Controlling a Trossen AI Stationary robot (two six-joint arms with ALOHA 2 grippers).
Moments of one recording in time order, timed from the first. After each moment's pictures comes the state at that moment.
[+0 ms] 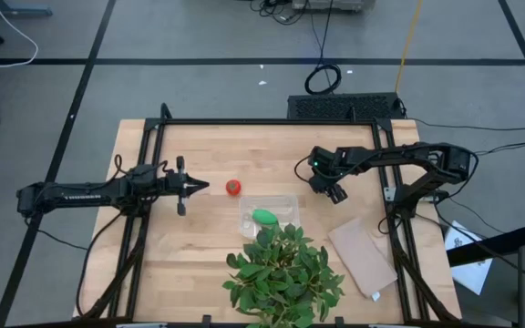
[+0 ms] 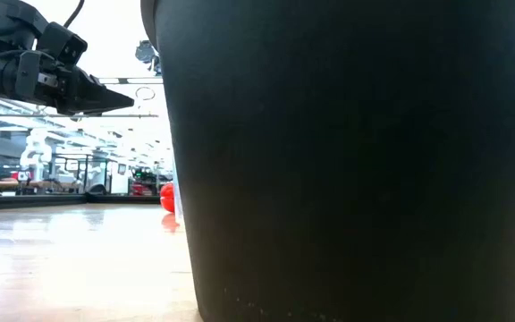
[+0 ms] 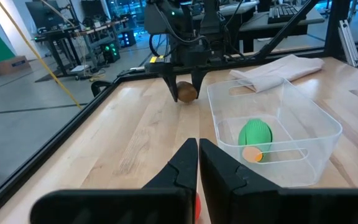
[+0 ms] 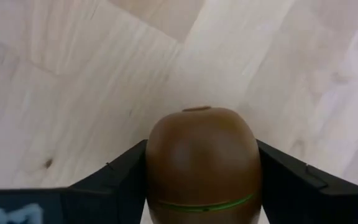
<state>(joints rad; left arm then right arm) 0.20 0.42 0.05 0.25 0.10 0.17 -0.36 1.53 0.75 -0.50 -0.07 -0.85</state>
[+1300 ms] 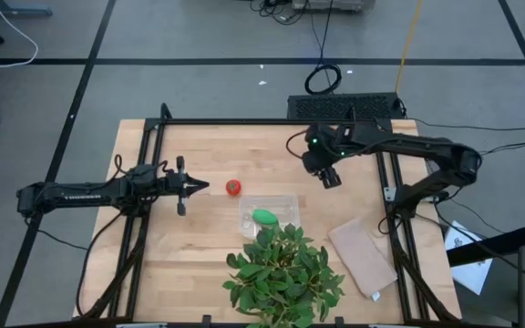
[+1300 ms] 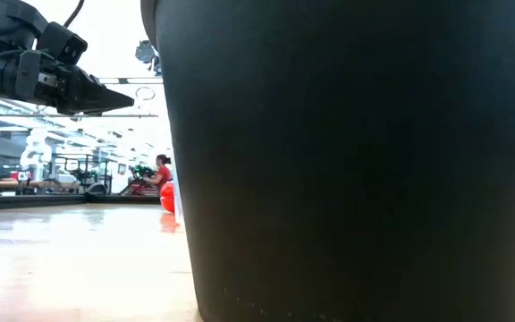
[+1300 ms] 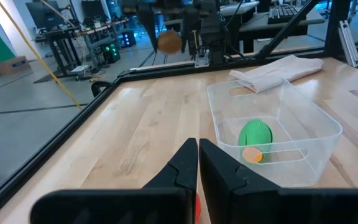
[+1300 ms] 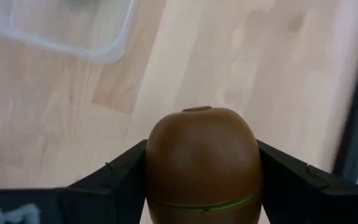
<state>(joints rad) 0.20 0.42 0.05 0.25 0.10 0.17 -0.35 1.45 1.19 -0.90 -0.07 -0.65</state>
